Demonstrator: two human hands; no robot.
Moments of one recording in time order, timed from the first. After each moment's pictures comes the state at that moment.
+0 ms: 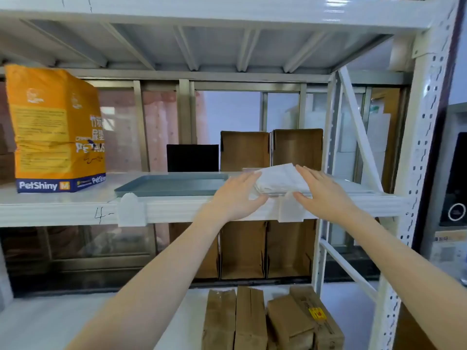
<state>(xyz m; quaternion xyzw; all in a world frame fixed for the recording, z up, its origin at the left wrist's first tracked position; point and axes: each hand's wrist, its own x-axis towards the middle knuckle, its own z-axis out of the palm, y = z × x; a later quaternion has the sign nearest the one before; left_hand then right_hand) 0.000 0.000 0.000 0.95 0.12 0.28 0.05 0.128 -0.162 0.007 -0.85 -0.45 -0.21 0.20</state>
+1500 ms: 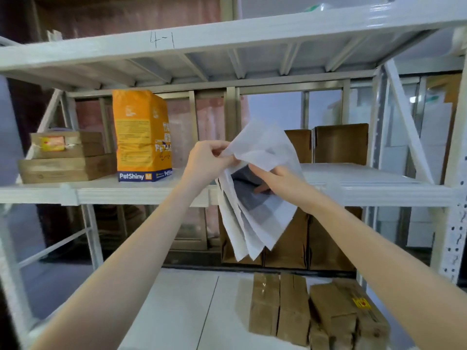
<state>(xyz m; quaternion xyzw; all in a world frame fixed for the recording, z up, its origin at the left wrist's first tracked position) -0.193 -0.022 0.051 0.80 0.19 0.50 0.27 -0.062 -0.133 0.027 -0.60 -0.62 0.12 0.49</state>
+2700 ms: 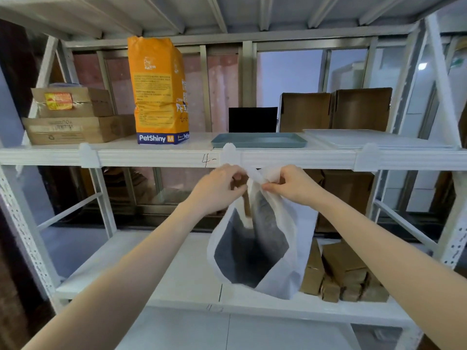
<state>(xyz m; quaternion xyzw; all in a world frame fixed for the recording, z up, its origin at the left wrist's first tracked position) -0.265 0.042 -0.056 0.93 0.21 0.30 0.08 -0.115 -0.082 -0.040 -0.74 -0.58 0.02 0.35</state>
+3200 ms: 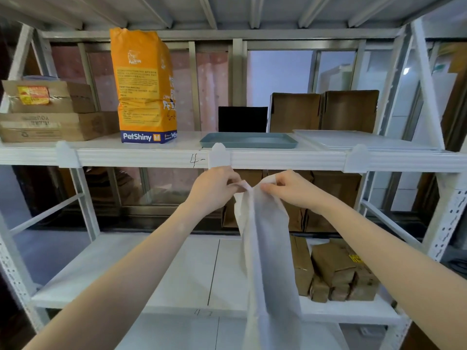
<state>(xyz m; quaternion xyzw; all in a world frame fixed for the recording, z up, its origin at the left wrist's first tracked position) -0.237 0.044 -0.058 0.91 0.22 0.33 0.08 -0.098 -0.087 -0.047 -0.72 -0.59 0.10 0.36</state>
